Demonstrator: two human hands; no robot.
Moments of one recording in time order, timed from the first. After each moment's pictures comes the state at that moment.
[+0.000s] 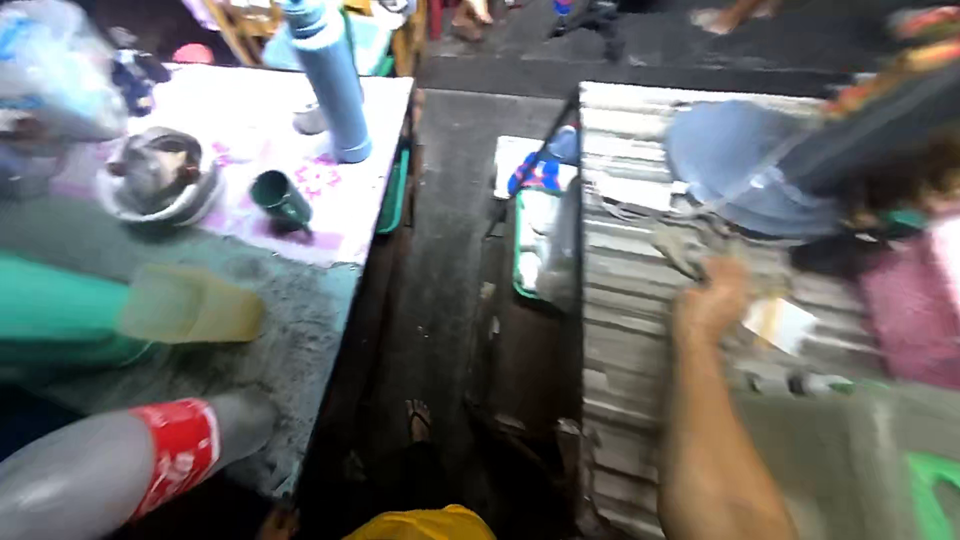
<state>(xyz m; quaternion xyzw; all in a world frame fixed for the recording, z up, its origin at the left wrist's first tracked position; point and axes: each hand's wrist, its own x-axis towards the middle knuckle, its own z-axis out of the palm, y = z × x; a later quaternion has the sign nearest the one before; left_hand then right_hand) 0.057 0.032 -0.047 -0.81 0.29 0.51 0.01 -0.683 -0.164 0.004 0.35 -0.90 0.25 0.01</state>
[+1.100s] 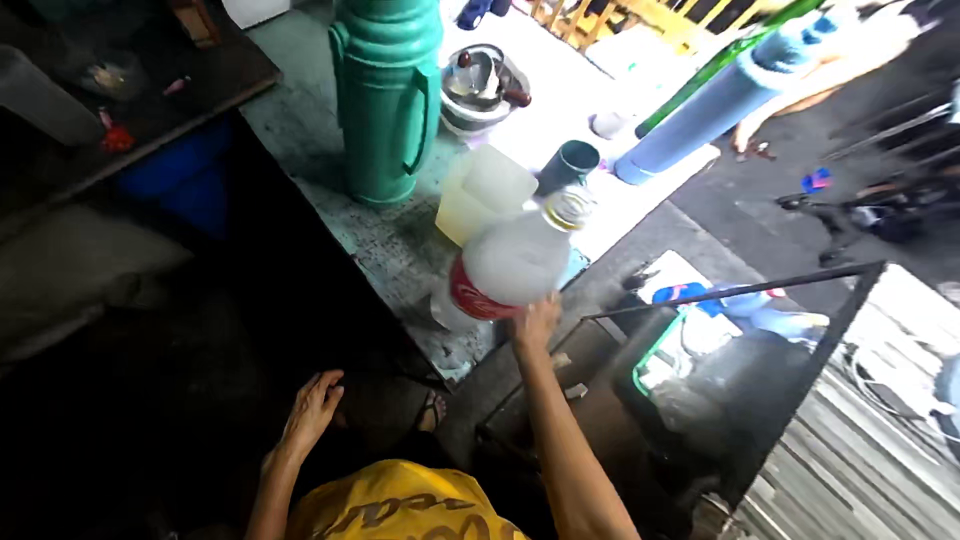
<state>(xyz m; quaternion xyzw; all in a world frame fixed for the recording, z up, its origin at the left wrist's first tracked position) 0.172 0.090 0.041 -0.77 0.45 0.41 -0.18 -0.138 -0.186 0.019 0.74 -0.65 0.18 -0.06</state>
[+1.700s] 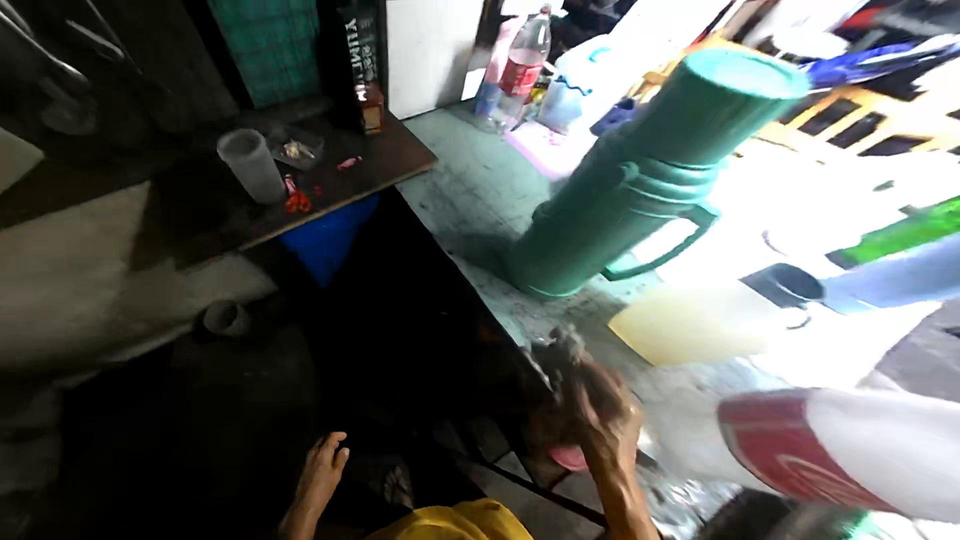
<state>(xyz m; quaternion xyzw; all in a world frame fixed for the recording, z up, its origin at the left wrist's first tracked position) 0.424 0.185 0.003 -0.83 0.30 0.43 -0.18 0.138 -0.087 0.115 0.73 -0.51 0.39 -0.24</state>
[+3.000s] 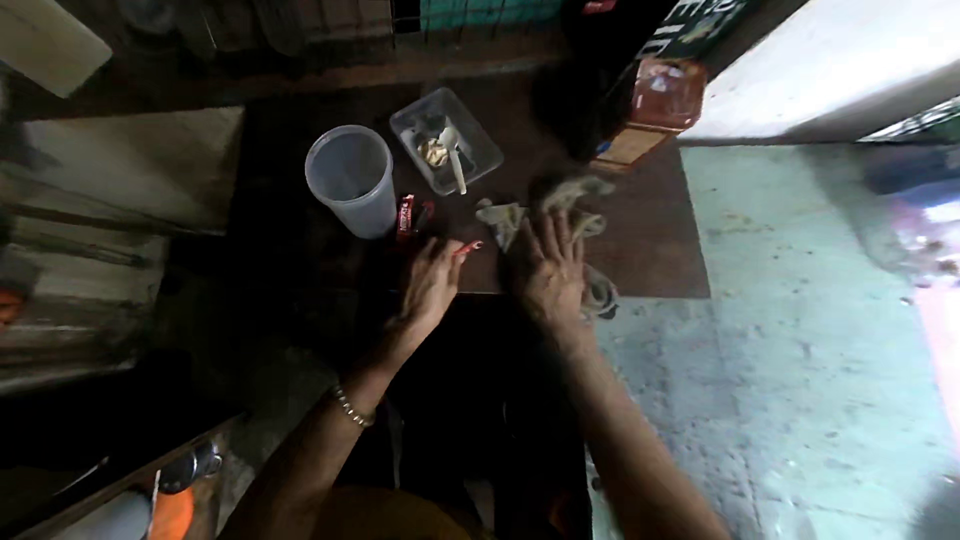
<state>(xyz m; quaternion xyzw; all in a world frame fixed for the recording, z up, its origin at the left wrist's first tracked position) 0.733 -0.225 0.074 -0.89 0.32 0.05 -0.33 0.652 -0.419 0.027 0.96 -0.17 0.14 -0.14</state>
